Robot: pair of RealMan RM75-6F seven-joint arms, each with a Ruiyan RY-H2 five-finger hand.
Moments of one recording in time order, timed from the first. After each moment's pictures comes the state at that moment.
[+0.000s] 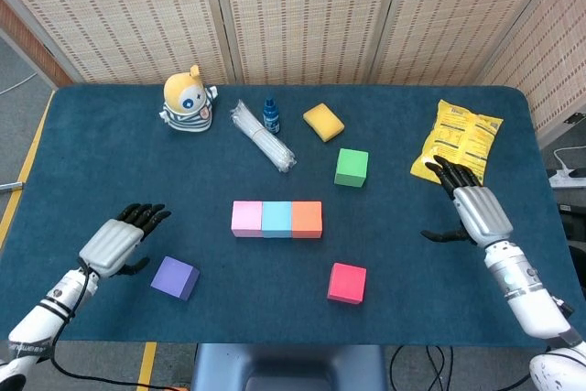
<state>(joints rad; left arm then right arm) -0.56 -1.02 0.03 -1.74 1.44 0.97 0.10 0.48 -1.00 0.10 -1.77 -1.28 1.12 0.14</state>
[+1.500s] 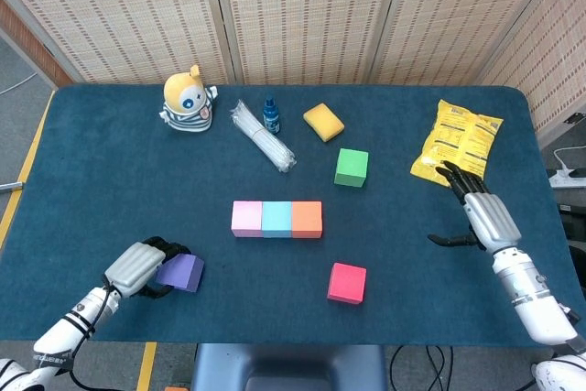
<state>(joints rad) -0.54 -1.15 0.04 -1.67 1.52 0.95 -0.06 0.41 -1.02 0.13 -1.72 -1.33 1.11 0.24</state>
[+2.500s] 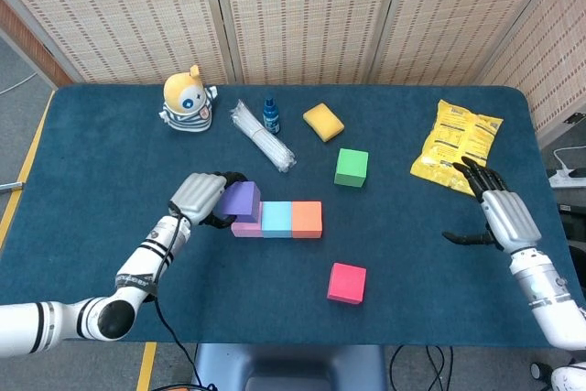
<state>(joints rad) -1.03 -1.24 -0.24 -1.86 0.57 0.91 0.49 0.38 -0.96 0.14 -1.74 -1.34 1.13 0.25</state>
